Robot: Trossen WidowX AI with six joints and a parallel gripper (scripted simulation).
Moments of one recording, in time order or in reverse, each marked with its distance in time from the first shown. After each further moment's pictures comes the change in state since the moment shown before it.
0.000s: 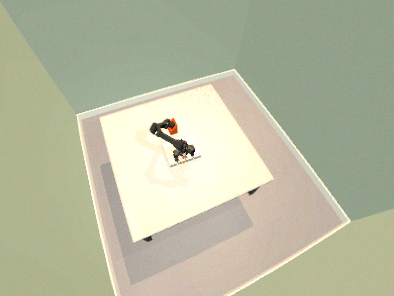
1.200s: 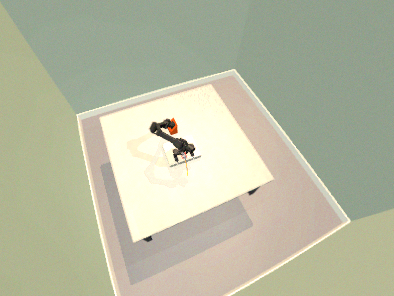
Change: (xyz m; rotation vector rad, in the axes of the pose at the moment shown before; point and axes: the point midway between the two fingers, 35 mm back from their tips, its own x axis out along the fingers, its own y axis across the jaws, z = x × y) arm -0.008 0.001 0.007 -0.016 0.001 0.013
